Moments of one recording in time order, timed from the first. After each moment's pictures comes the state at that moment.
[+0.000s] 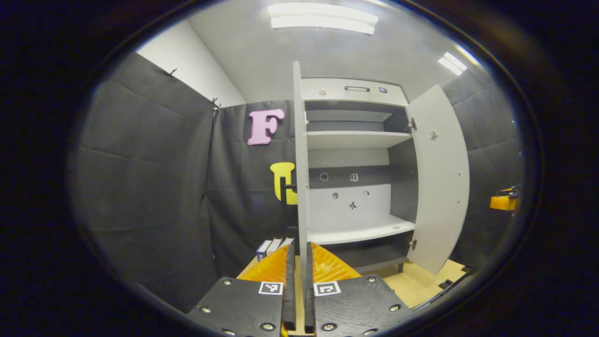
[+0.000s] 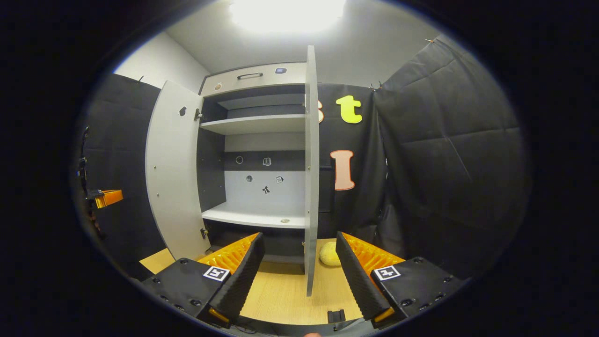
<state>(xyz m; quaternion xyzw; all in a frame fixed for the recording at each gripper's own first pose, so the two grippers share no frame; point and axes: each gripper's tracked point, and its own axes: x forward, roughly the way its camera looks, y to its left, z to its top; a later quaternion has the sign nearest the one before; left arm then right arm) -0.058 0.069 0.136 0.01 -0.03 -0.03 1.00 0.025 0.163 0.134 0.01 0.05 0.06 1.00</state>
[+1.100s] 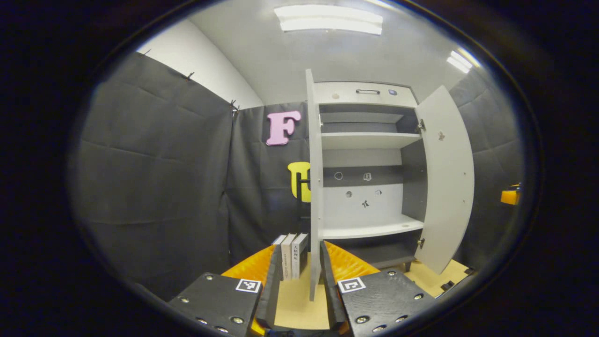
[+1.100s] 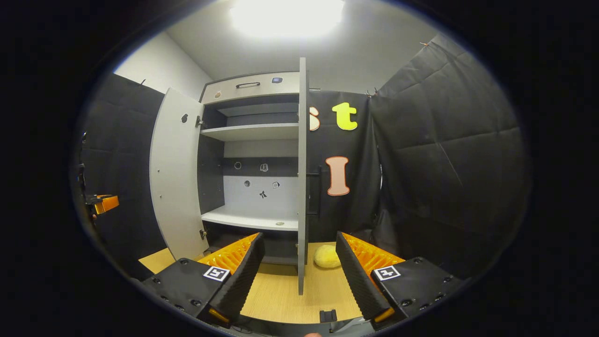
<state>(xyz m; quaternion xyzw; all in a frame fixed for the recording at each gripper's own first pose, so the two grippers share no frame) -0.101 0.073 0.119 -0.01 -0.03 0.02 1.00 0.004 0.138 0.139 0.01 0.04 0.06 1.00</state>
